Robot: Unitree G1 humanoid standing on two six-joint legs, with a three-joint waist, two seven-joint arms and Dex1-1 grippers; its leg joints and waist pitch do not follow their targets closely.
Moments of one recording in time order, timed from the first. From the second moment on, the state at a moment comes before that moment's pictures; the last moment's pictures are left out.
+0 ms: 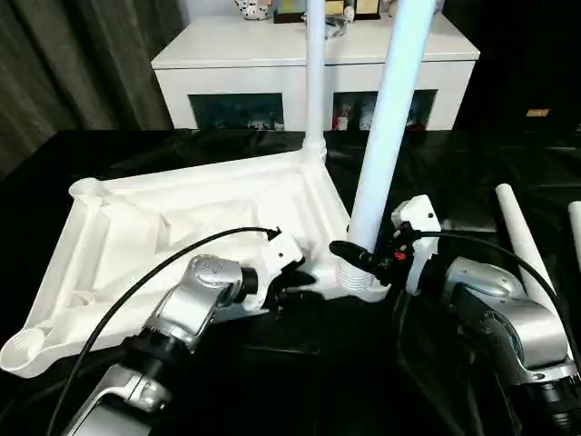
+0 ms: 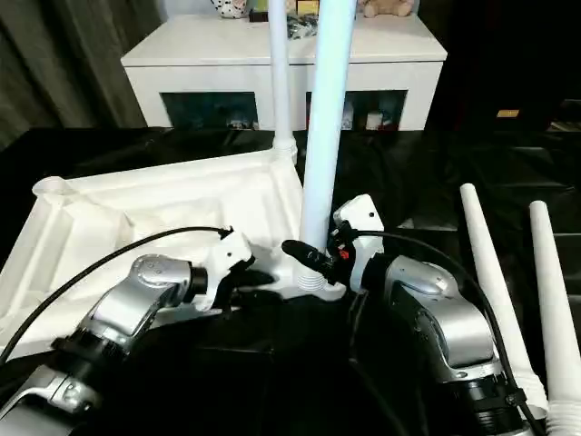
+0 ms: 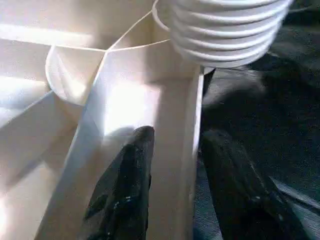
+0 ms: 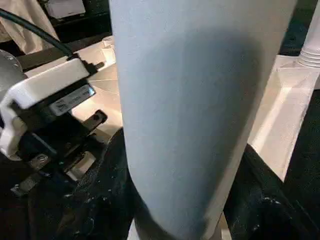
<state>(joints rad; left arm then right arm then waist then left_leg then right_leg) -0.52 0.23 -0.31 0.45 0.03 0.32 -0.96 -0.29 -0.38 0.08 -0.08 0.36 0.52 0.70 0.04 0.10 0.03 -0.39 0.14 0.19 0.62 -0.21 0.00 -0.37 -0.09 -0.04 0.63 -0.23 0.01</state>
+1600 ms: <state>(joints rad) -0.61 0.21 -0.31 0.50 -0.02 0.48 -0.98 -0.29 -0.40 0.05 -0.11 0.36 0.53 0.69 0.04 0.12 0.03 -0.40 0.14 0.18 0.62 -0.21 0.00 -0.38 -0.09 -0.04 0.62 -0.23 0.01</state>
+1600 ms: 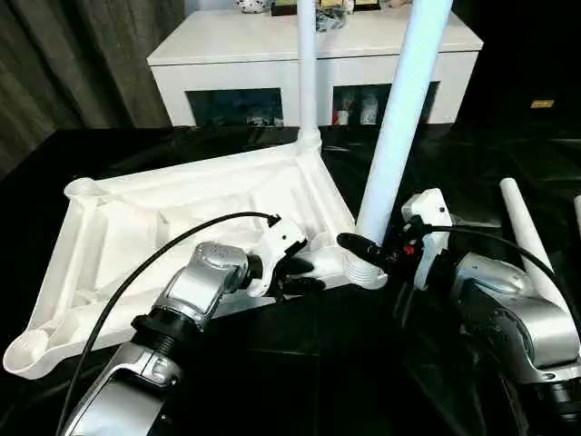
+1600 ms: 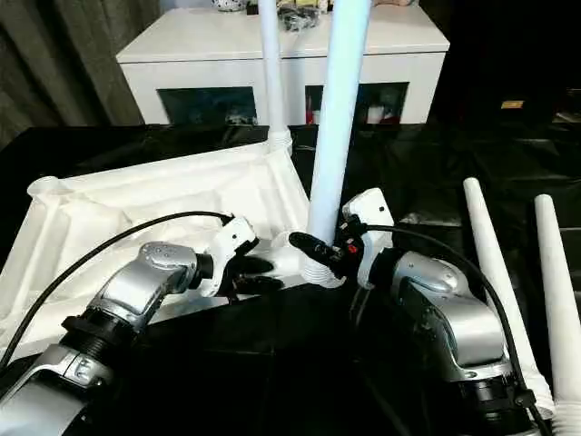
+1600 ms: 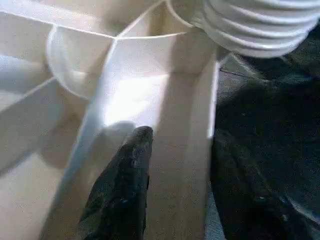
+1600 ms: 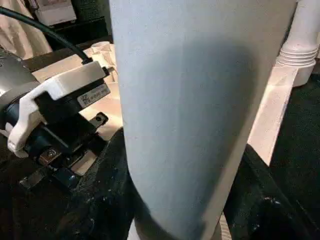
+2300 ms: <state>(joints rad) -0.54 0.26 -0.32 0.39 -0.03 0.47 -1.01 -0.29 -0.40 0.04 -0.10 0.36 0.53 0.68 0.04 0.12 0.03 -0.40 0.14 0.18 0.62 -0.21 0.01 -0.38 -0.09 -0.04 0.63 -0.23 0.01</state>
